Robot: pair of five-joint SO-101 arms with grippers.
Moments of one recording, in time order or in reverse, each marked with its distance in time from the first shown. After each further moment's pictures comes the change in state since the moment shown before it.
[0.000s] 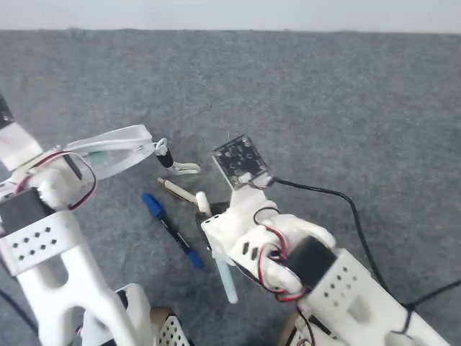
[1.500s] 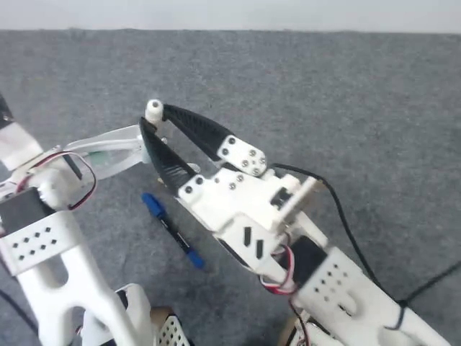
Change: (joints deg) left arm 0.0 0.0 0.0 0.0 0.0; right arm 0.0 2.5 3.4 -73.8 19.6
